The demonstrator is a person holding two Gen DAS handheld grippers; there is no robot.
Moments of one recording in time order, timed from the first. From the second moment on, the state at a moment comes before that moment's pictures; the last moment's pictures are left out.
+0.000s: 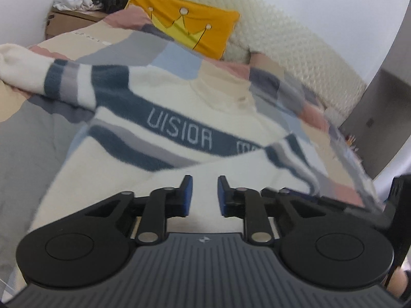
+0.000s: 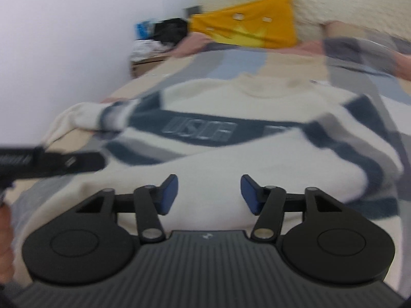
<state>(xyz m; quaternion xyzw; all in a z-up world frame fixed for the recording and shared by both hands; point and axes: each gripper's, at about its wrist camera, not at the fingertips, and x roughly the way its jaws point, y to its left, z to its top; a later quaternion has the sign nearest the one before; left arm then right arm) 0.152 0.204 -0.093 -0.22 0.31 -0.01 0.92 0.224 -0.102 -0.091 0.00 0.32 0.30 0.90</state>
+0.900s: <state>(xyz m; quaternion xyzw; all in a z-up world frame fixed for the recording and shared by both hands) 0.177 0.186 -0.135 -0.19 0.40 0.07 0.89 0.247 -0.122 -0.134 0.05 0.39 0.21 0.89</state>
